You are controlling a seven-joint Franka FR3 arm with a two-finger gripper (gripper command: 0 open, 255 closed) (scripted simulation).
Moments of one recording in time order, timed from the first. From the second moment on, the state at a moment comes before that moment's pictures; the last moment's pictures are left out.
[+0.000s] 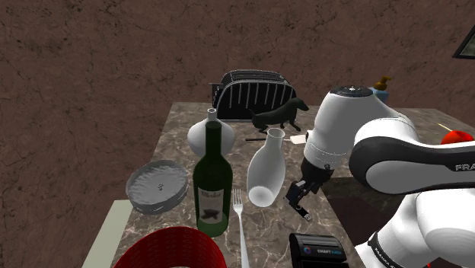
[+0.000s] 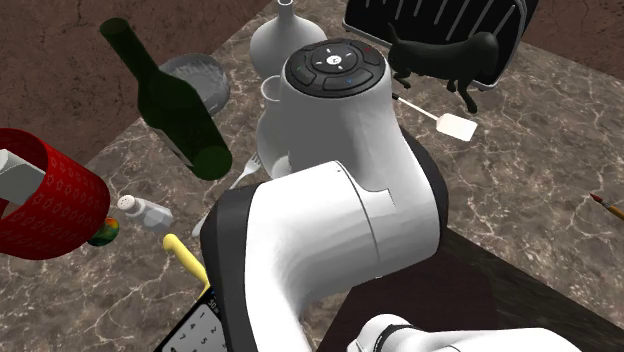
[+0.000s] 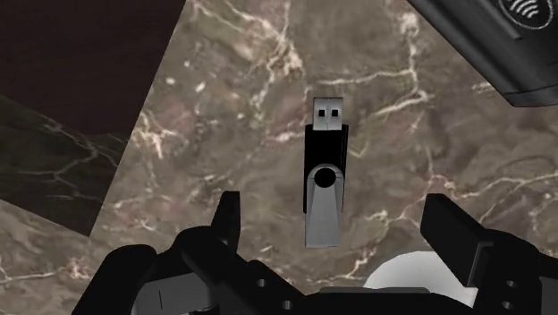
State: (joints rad) arm 0.26 -0.82 0.33 -2.92 0.26 2.10 0.44
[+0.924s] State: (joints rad) arm 0.27 -0.73 0.36 -2.98 0.29 2.26 0.44
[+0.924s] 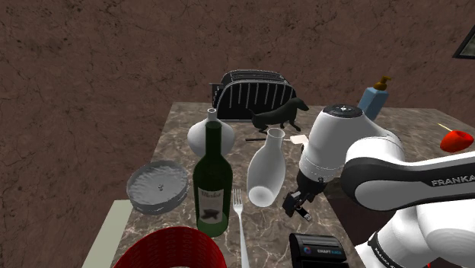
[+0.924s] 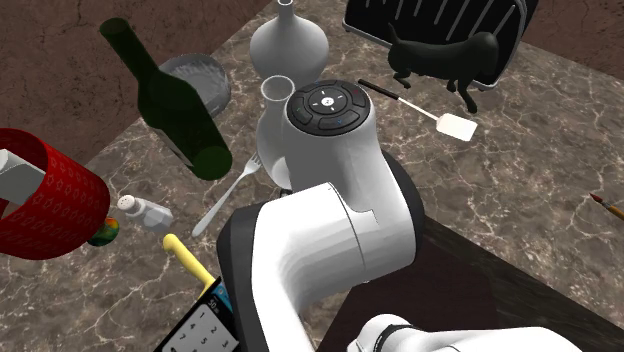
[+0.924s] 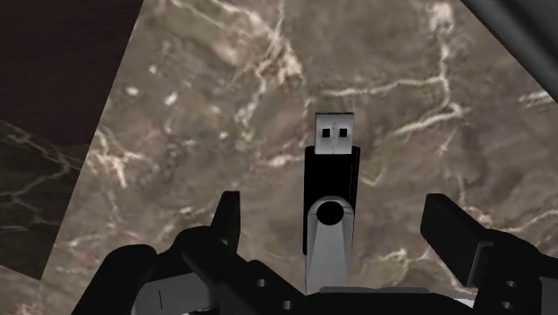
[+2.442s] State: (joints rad) arm 0.26 -0.85 0.32 -2.88 0.25 2.03 0.44
